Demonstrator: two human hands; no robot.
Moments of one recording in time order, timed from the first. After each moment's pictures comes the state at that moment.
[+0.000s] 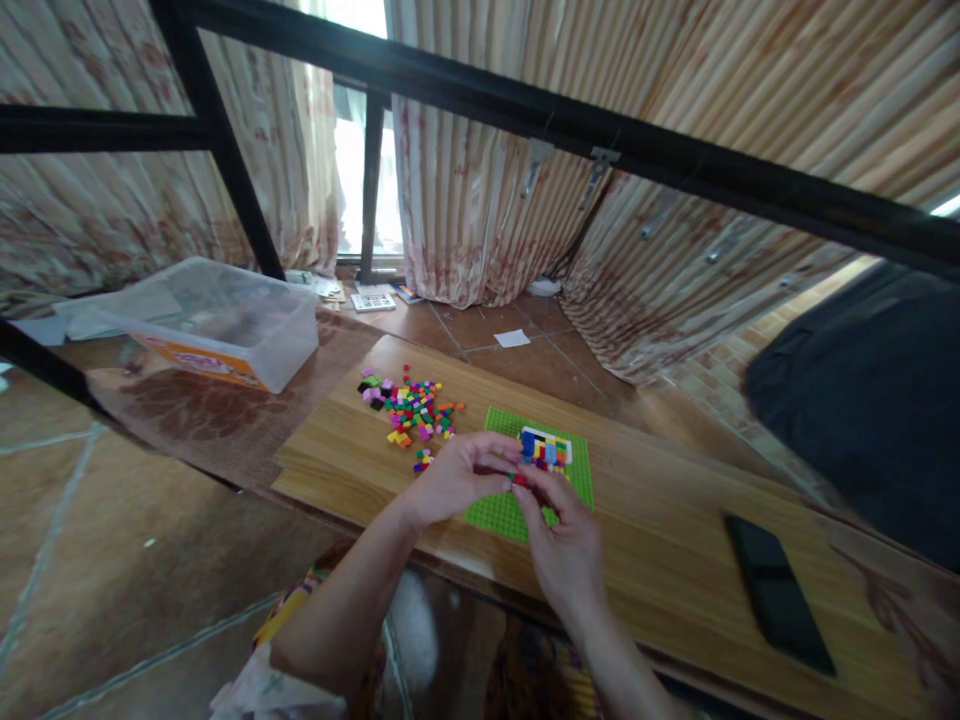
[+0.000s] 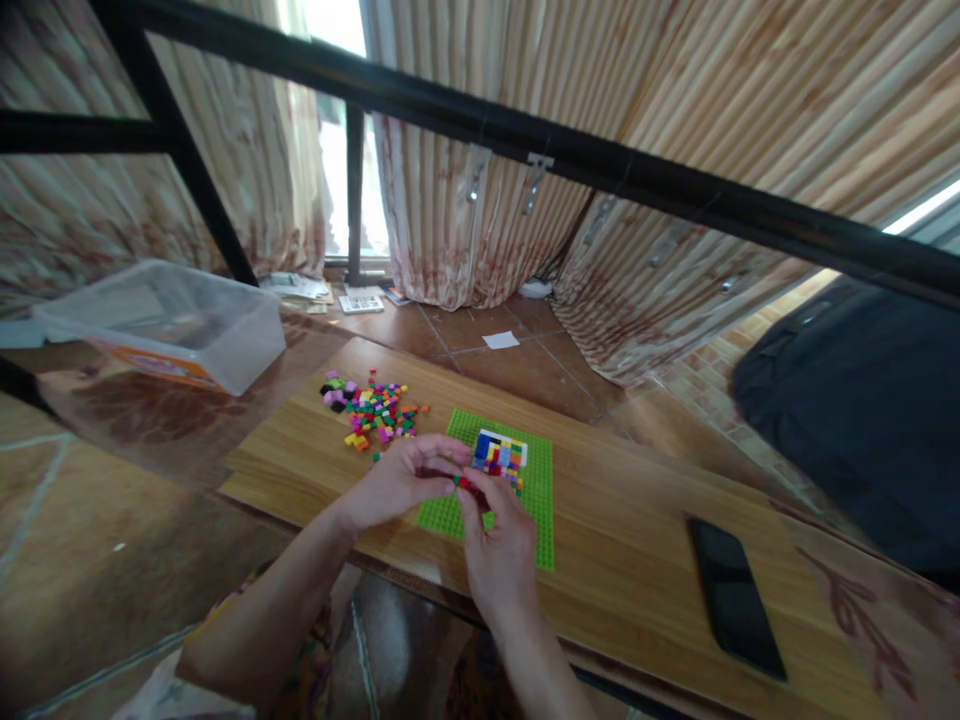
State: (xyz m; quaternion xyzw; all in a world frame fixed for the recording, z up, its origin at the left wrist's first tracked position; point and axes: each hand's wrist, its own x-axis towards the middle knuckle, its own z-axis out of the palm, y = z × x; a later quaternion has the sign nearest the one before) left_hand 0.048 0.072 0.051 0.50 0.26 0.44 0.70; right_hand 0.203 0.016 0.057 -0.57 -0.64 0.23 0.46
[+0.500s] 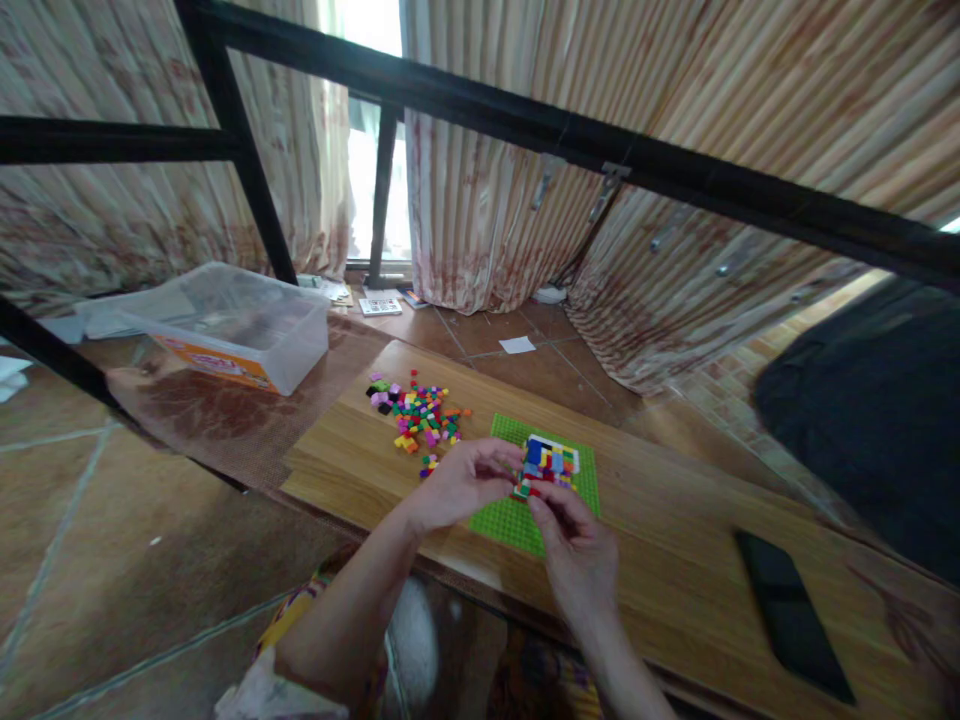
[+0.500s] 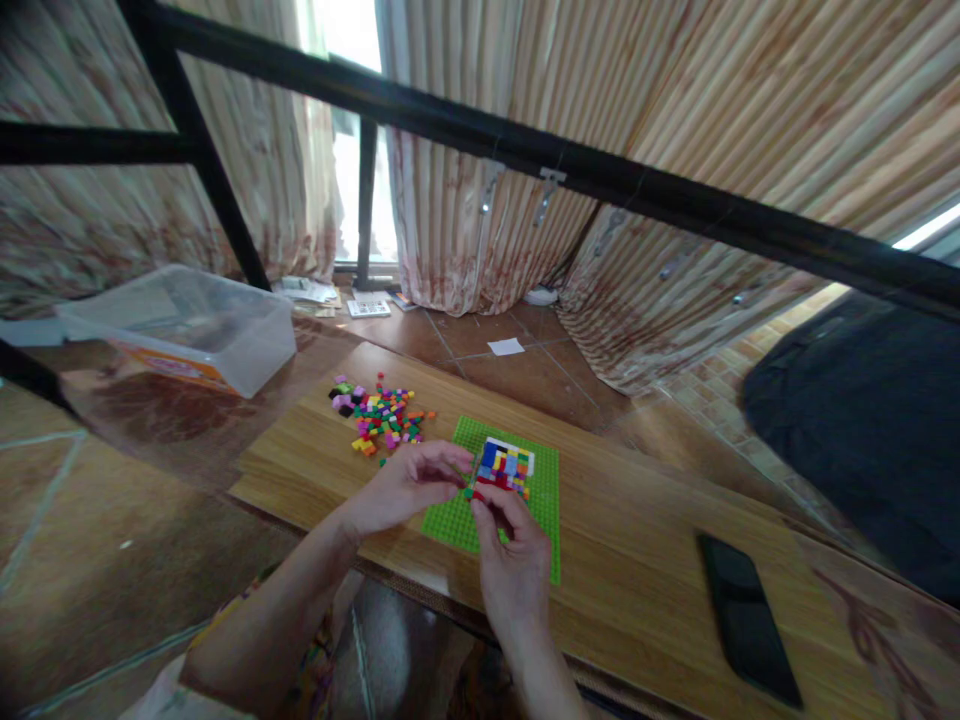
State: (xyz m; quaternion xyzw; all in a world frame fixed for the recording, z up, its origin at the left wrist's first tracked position) left_hand 0.044 0.070 0.056 0.51 0.28 0.45 0.67; right_hand 0.204 0.012 0.054 -0.59 -0.55 0.32 0.50
